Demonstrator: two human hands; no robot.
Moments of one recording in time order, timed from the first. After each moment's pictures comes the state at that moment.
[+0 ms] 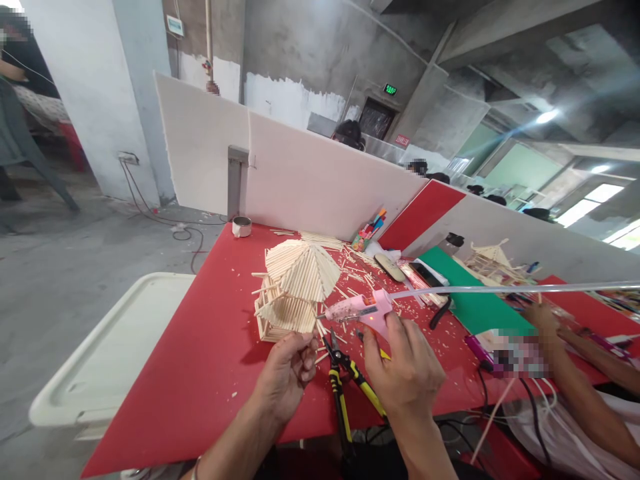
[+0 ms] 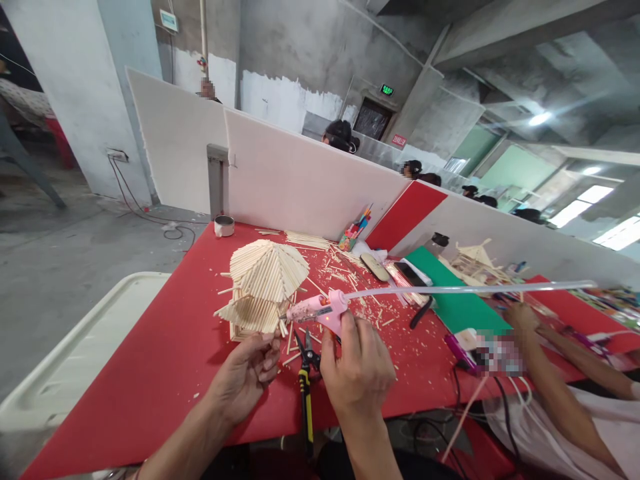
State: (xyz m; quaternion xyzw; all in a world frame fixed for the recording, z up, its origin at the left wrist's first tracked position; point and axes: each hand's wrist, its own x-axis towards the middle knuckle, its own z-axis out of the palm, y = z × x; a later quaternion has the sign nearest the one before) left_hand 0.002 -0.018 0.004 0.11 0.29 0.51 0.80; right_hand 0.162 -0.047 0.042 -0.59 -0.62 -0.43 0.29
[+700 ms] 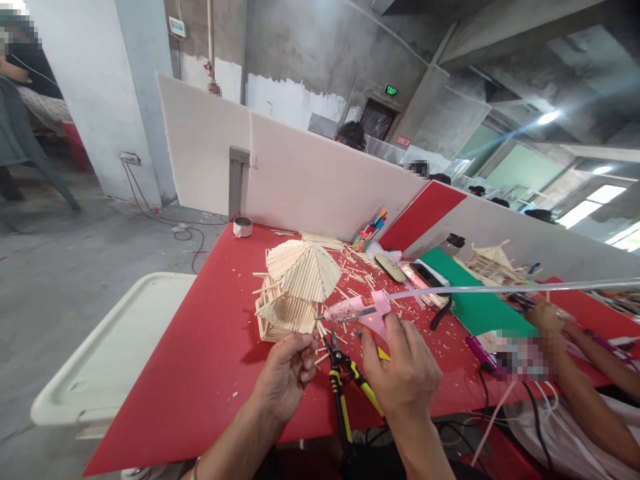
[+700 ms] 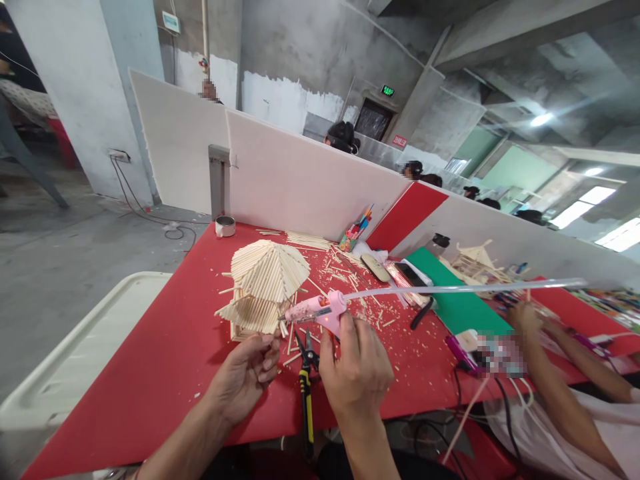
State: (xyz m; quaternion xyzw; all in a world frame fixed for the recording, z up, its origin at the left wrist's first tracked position) left_hand 0.001 -0.019 0.002 0.11 0.29 0.51 0.80; right_hand 0.161 -0.046 0.039 -0.59 -0.61 -0.43 0.30
